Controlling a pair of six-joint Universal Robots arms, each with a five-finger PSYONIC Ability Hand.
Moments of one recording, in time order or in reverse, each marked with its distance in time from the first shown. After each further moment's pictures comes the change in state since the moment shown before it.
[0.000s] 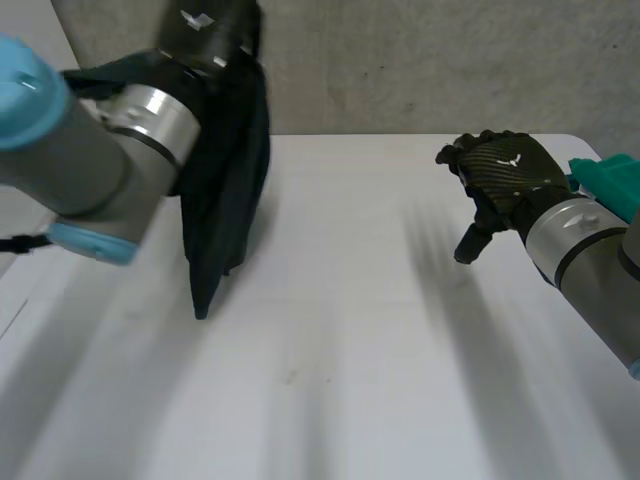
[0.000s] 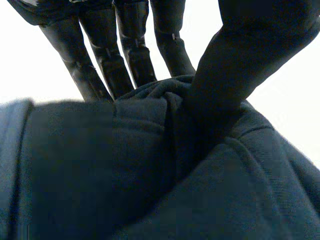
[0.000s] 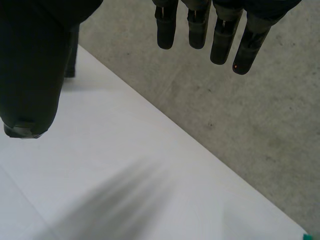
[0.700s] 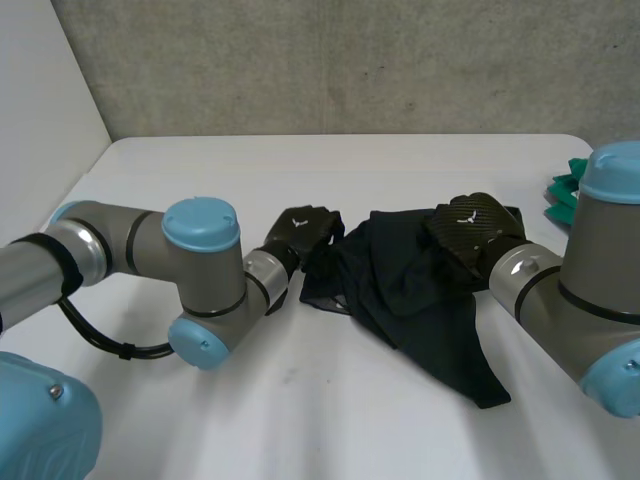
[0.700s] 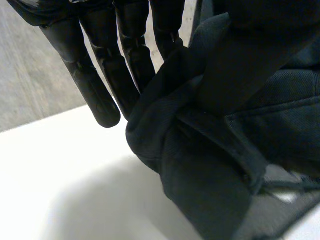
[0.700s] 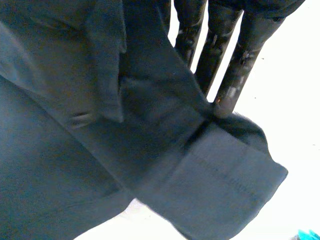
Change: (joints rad) left arm -0.133 -0.438 0.089 -0.221 -0.014 -0.146; right arm 0.046 0.164 0.002 0.006 0.004 -0.215; left_hand -0.052 -0.020 -0.007 -0.017 -0.001; right_hand 0.436 0.472 0.473 0.449 0.421
